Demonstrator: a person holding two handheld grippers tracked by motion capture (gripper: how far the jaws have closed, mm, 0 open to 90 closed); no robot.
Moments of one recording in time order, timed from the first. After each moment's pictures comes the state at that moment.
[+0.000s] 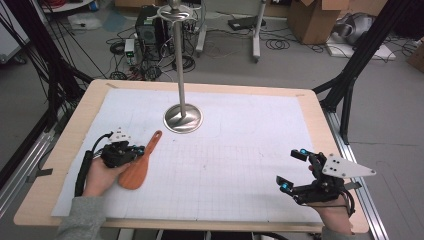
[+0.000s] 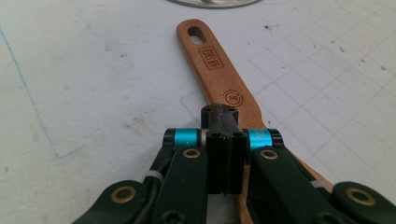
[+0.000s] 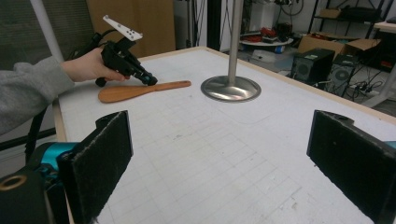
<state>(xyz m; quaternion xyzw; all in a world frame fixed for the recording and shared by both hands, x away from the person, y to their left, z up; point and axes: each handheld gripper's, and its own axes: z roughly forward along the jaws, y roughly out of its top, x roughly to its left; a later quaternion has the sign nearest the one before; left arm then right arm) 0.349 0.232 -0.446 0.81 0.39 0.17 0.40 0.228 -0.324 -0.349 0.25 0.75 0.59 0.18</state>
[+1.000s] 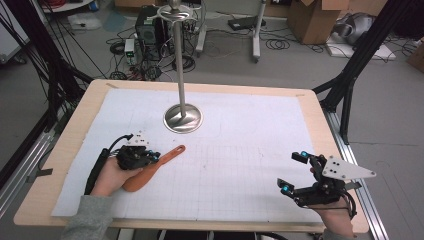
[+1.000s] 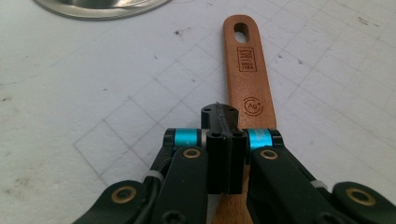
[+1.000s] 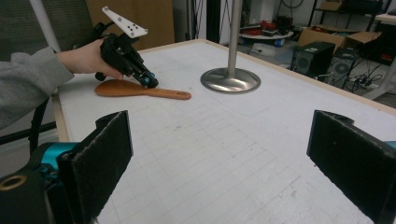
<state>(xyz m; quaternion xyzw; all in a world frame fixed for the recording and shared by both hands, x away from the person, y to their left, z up) 0.343 0.193 -0.440 0.86 0.31 0.13 0.39 0.225 -0.326 -0.352 0.26 0.75 0.58 0.18</state>
